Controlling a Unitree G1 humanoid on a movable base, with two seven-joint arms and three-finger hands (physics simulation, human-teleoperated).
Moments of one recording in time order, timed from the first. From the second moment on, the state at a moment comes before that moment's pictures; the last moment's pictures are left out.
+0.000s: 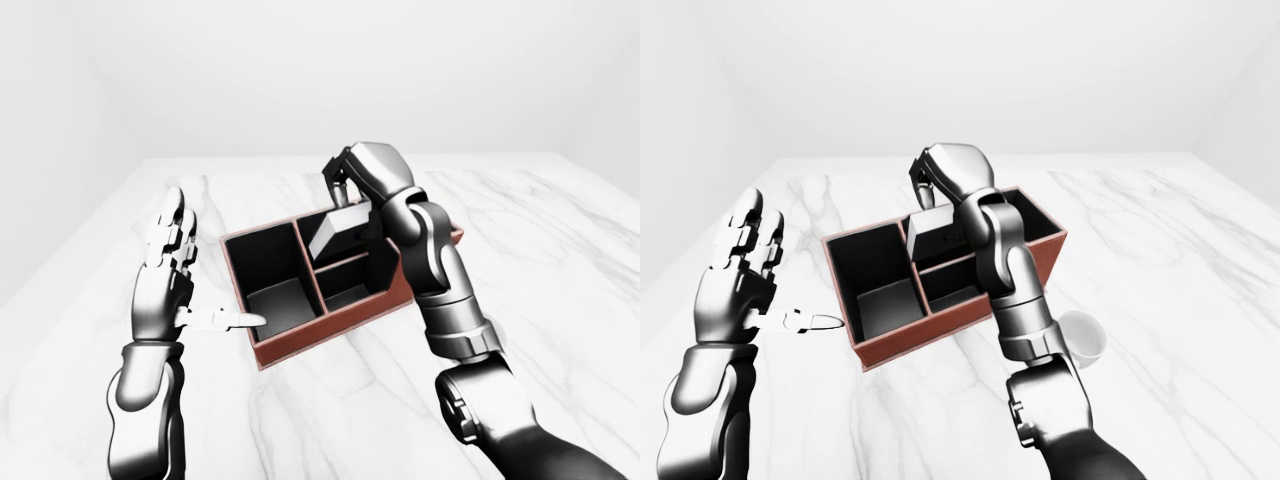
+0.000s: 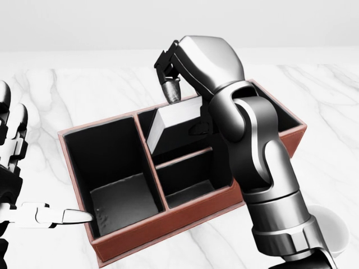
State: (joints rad) left arm 0.02 0.09 0.24 -0.51 0.00 0.09 -0.22; right arm -0.83 -0.07 0.06 0.19 -1.00 0.00 0.31
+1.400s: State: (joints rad) left arm 0.01 0.09 0.24 -0.51 0.00 0.09 -0.22; right arm -1.02 -0.05 0.09 0.75 -1.06 -0.09 -0.05
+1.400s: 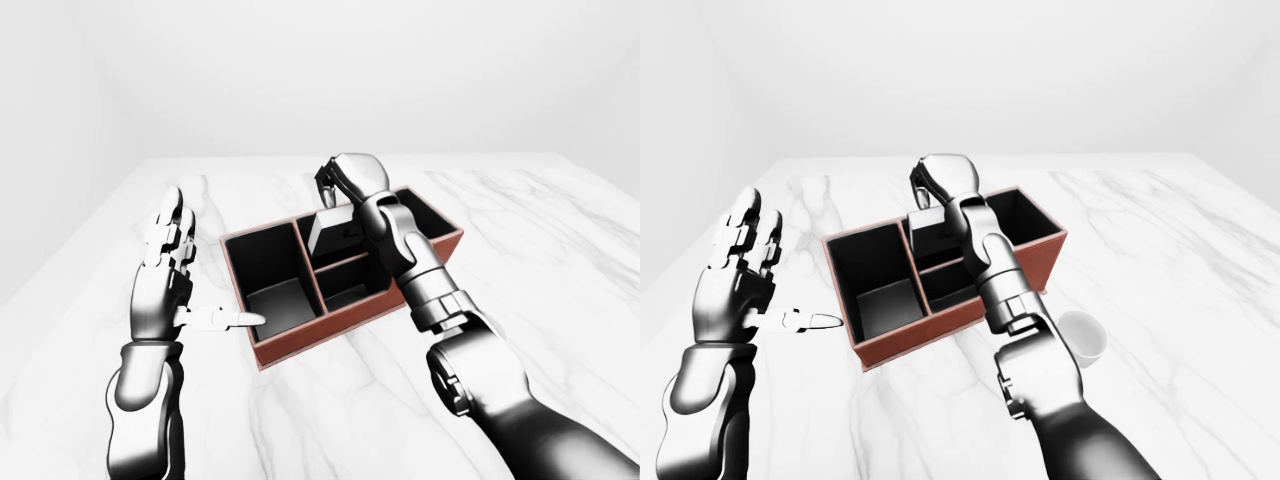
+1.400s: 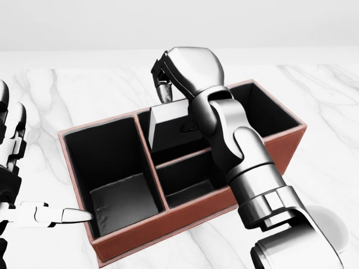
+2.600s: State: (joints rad) left arm 0.01 0.09 0.24 -0.51 0.00 0.09 -0.21; right arm -1.13 -0.03 0.12 1.10 -1.09 -0.09 -0.30
